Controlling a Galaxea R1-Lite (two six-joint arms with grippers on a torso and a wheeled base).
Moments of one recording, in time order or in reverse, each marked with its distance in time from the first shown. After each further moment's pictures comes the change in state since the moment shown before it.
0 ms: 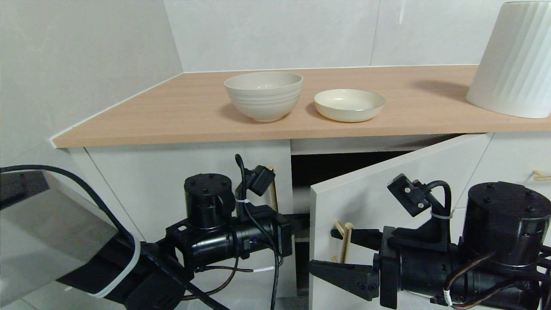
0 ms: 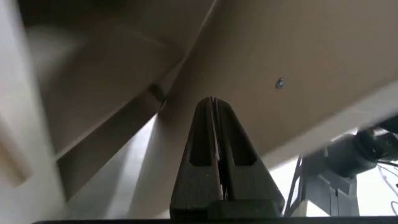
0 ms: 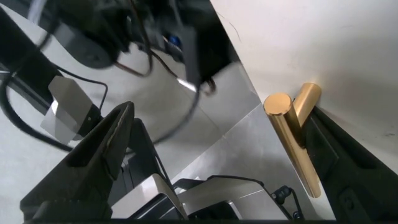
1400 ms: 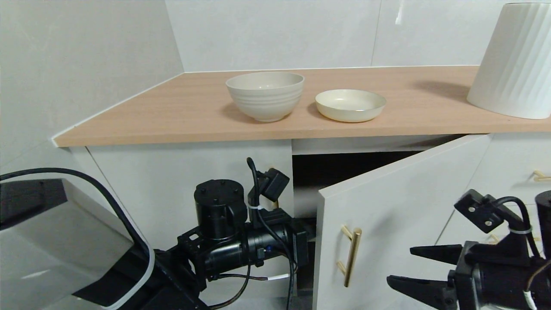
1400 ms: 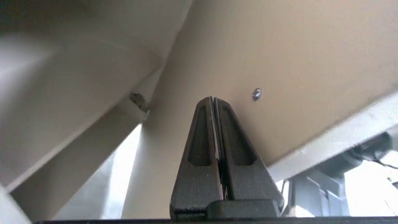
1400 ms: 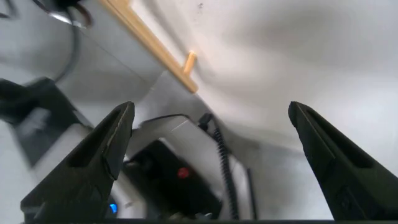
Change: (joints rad) left arm -0.085 0.019 -0.001 -0.079 0.026 -0.007; right arm -0.270 -0.319 0.062 0.561 -0.081 -0.219
